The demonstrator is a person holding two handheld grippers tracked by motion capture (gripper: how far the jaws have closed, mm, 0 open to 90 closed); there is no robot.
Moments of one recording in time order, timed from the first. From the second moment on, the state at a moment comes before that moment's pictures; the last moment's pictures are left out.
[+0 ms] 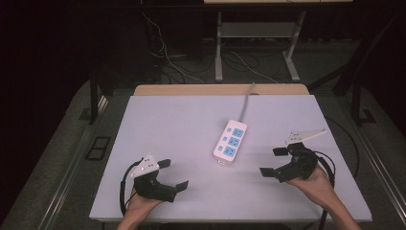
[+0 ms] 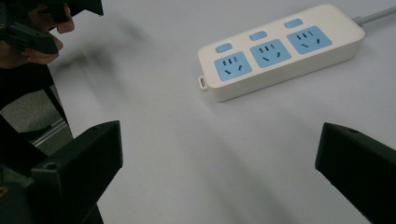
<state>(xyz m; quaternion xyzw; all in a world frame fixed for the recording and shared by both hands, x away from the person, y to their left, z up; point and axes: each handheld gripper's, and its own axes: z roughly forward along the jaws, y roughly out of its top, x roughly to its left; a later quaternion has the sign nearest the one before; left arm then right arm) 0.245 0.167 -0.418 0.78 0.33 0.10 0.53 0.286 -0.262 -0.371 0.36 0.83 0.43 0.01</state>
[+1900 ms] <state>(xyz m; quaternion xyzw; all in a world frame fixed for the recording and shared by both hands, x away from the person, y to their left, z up) 0.249 0.168 -0.421 0.78 0.33 0.10 0.53 0.356 -0.177 -0.337 0.30 0.87 0.40 -0.01</state>
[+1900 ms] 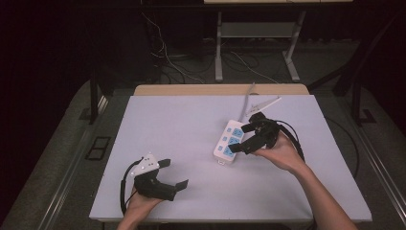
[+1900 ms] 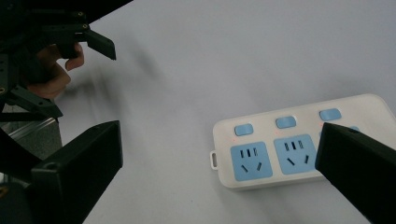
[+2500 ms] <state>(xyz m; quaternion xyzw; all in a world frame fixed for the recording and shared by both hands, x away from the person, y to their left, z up) 0.249 0.170 -0.421 0.78 0.33 0.10 0.53 0.378 -0.159 -0.354 0.31 0.87 0.37 0.00</state>
